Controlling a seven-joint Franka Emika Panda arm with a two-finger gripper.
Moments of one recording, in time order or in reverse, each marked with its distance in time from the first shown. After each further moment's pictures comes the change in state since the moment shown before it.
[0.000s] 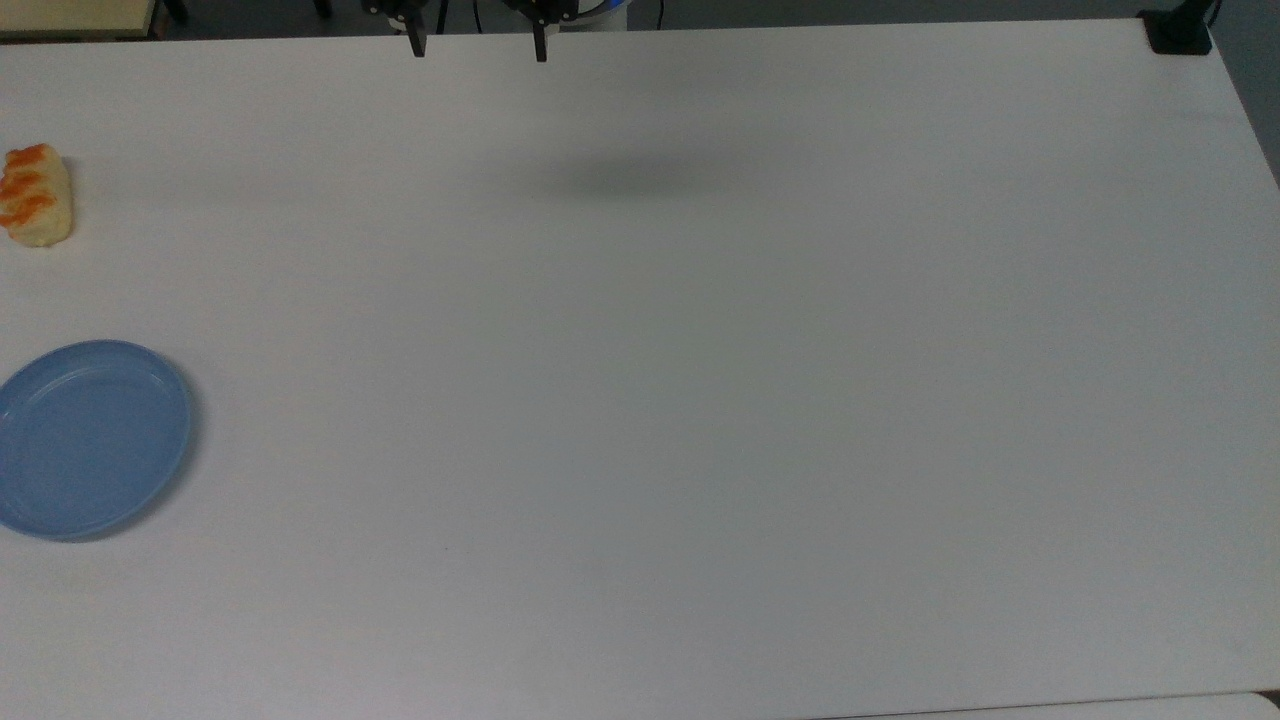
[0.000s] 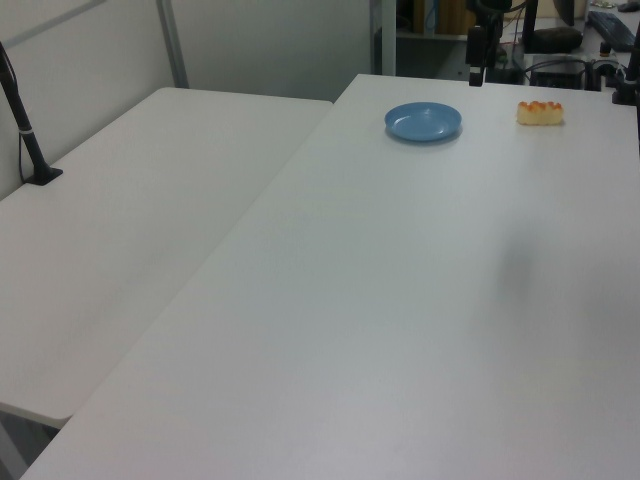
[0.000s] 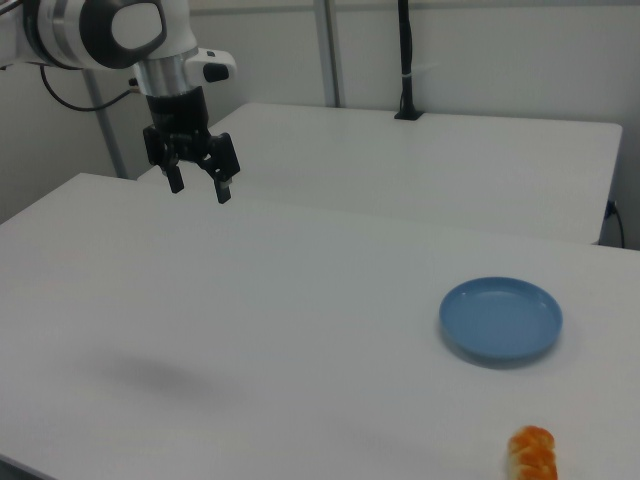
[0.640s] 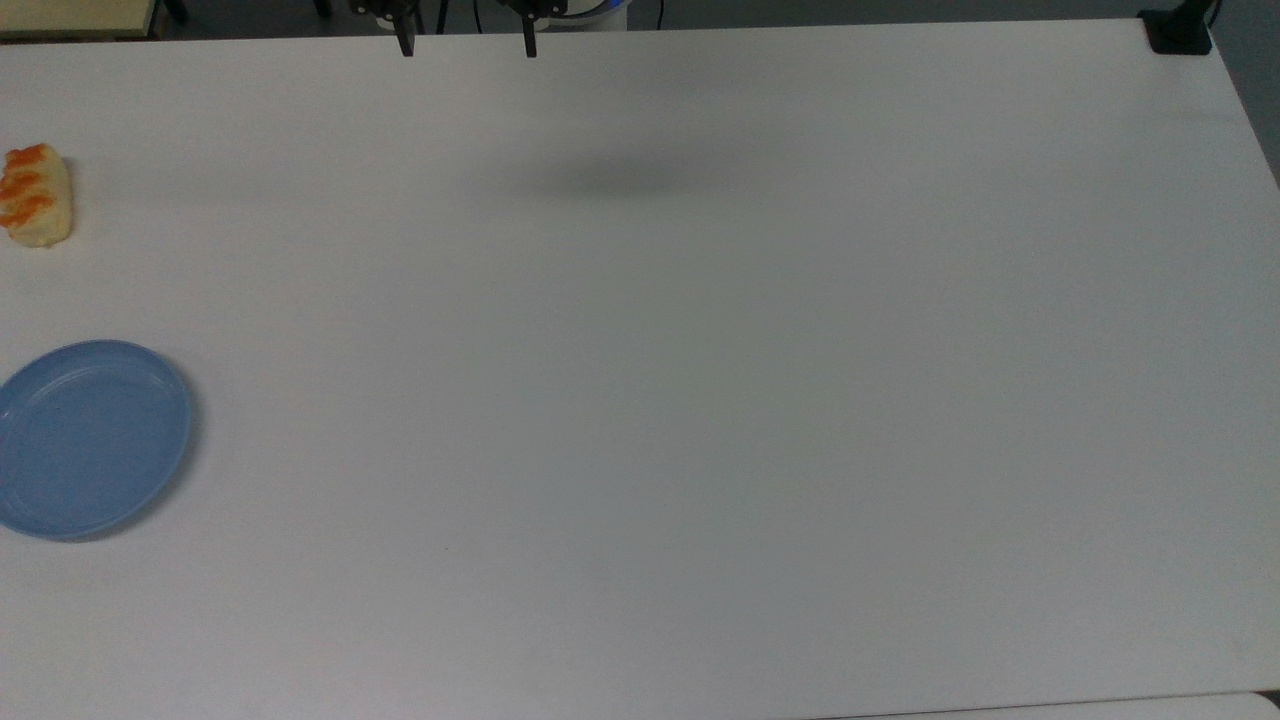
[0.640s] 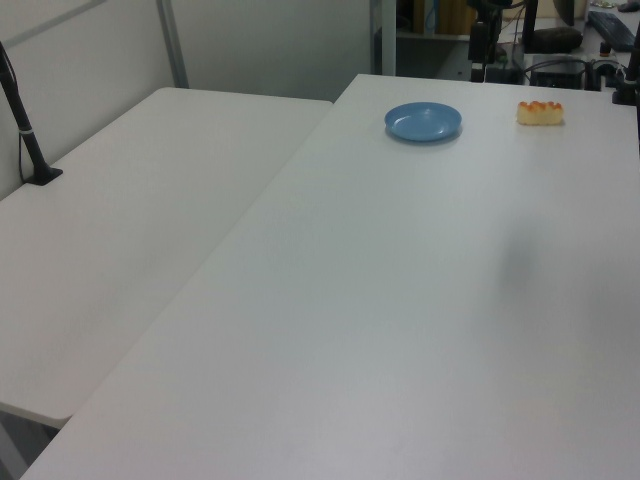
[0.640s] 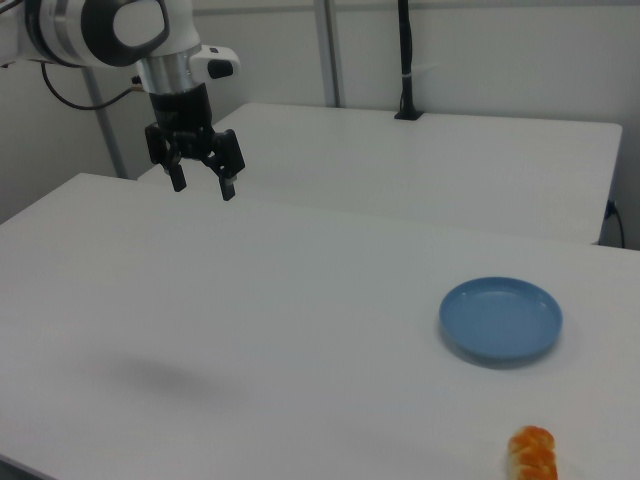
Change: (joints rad) arm -0.001 0.000 -0.011 0.009 0.000 0.000 -0.057
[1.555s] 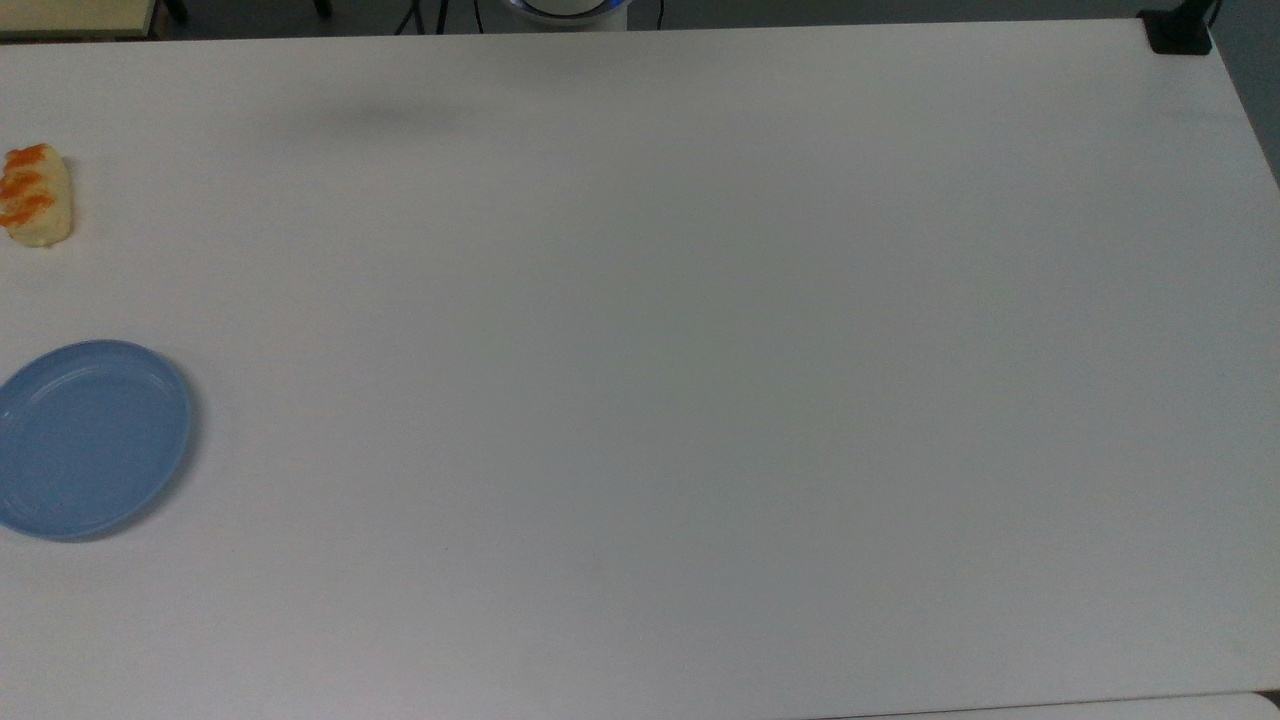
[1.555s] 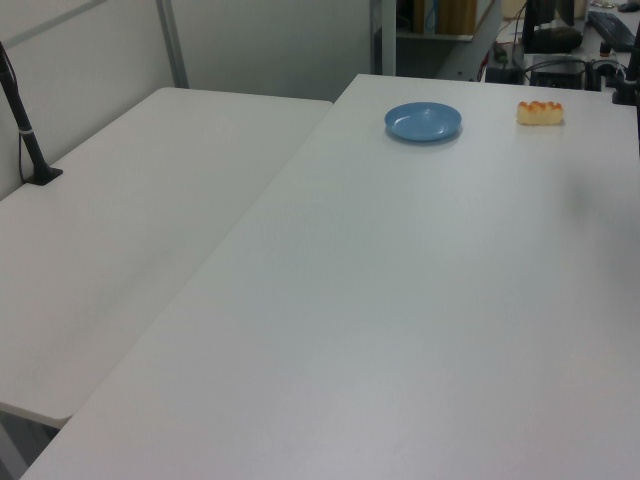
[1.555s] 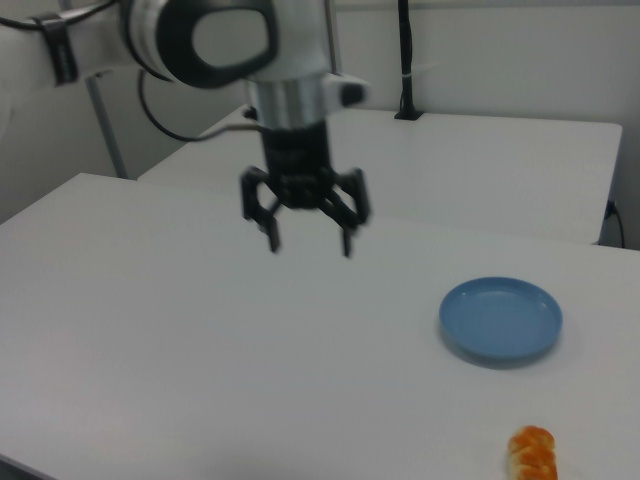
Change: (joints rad) arm -0.386 -0.001 -0.027 0.026 -0.056 -0.076 -0.623
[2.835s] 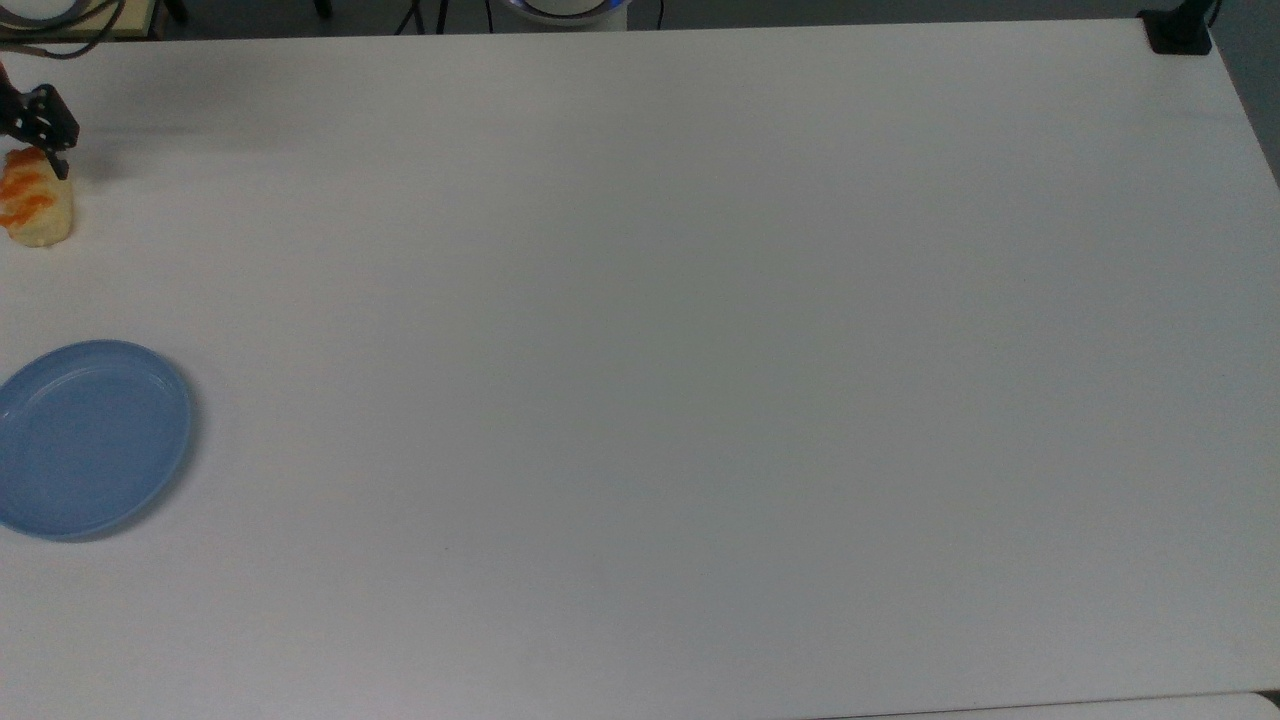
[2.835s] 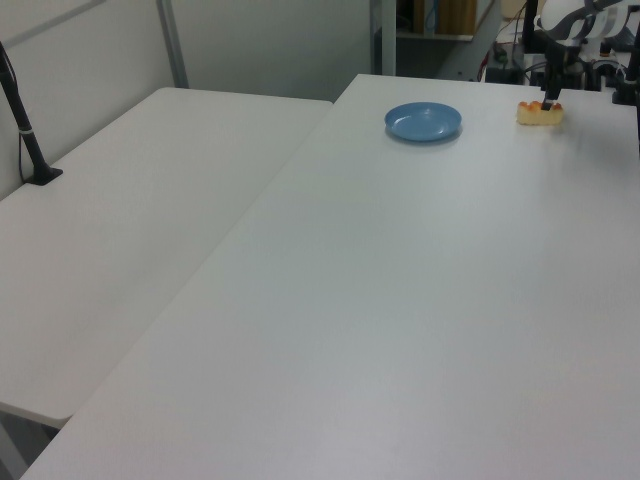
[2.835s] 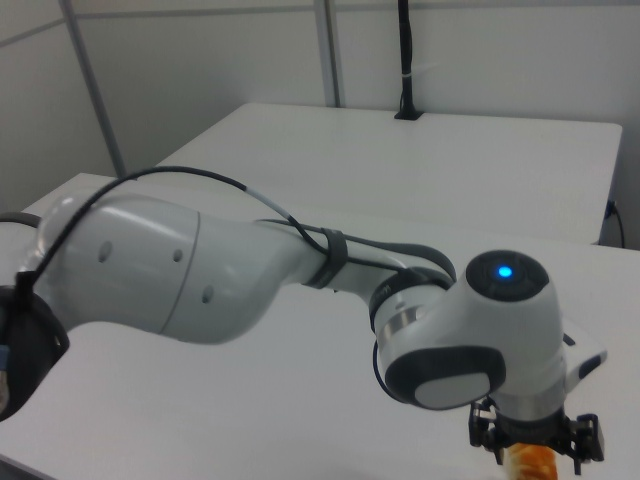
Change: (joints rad) arm -0.429 0.528 0.007 -0.035 0.289 0.807 -0.479
